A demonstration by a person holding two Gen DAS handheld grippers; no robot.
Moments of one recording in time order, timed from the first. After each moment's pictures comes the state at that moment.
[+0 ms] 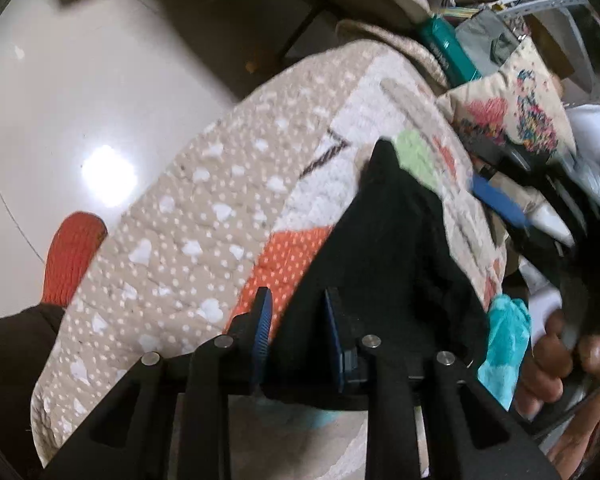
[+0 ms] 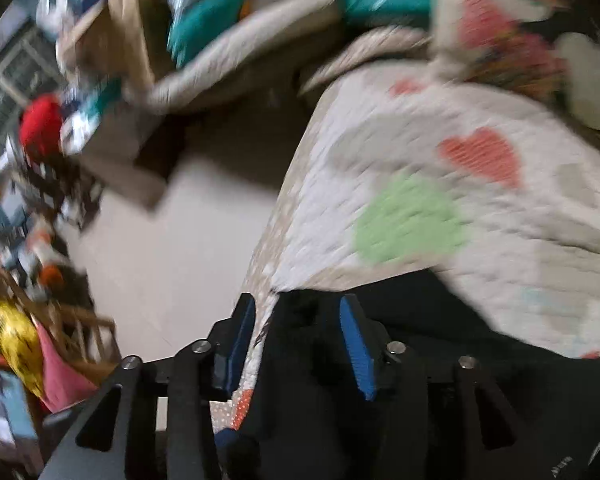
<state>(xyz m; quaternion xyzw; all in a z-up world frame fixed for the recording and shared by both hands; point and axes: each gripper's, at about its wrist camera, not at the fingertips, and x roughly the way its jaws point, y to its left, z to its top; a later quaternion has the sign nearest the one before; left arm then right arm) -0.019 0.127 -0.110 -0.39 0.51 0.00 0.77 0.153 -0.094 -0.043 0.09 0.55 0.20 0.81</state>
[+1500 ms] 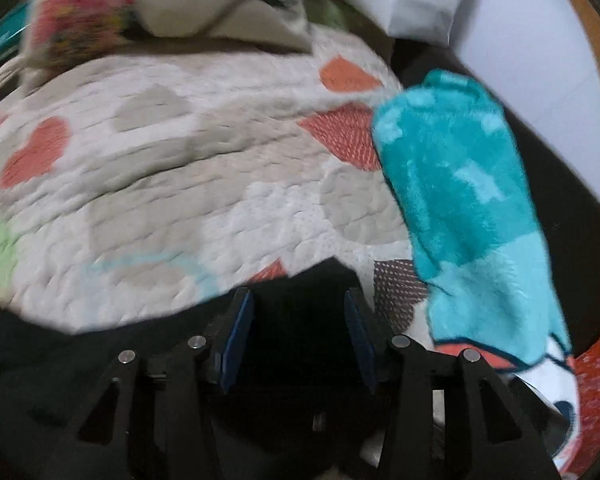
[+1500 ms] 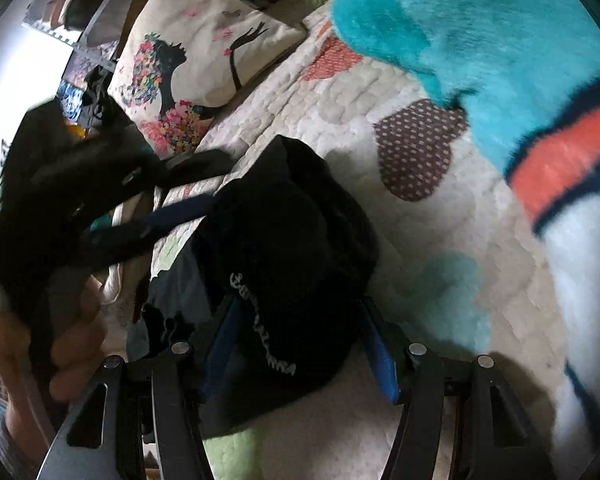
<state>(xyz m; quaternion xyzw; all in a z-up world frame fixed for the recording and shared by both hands) 0.148 -0.255 -0.084 0.02 0.57 -0.30 0.76 -0.032 -0.360 -0.136 0.39 0.40 0.00 0.83</state>
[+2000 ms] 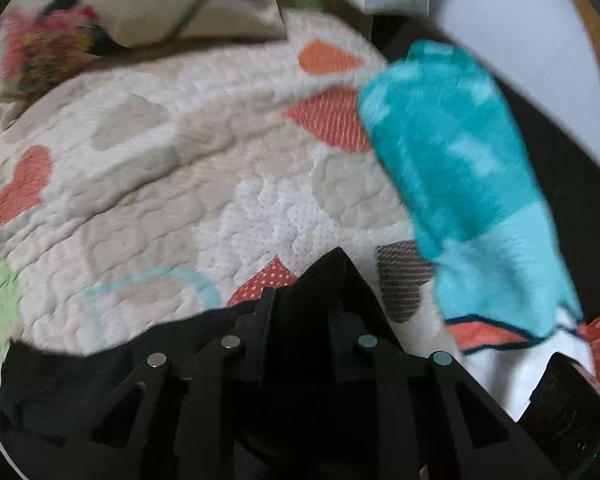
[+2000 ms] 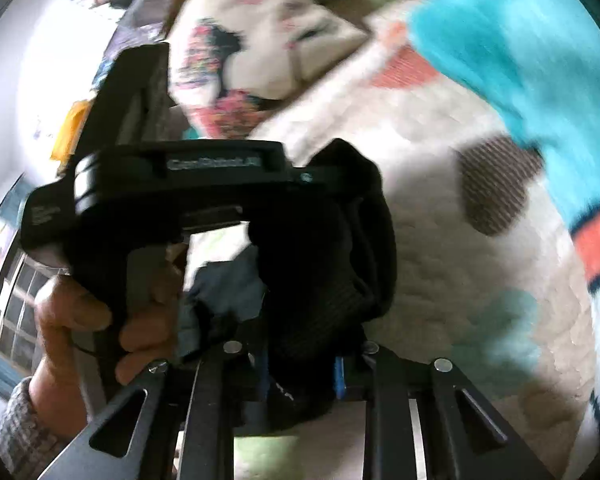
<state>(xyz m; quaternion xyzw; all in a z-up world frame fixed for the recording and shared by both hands) 0.139 -0.243 -0.068 0.04 0.56 -0.33 0.76 -0.012 -0.340 -0.099 0.37 0.38 0.09 0.84</state>
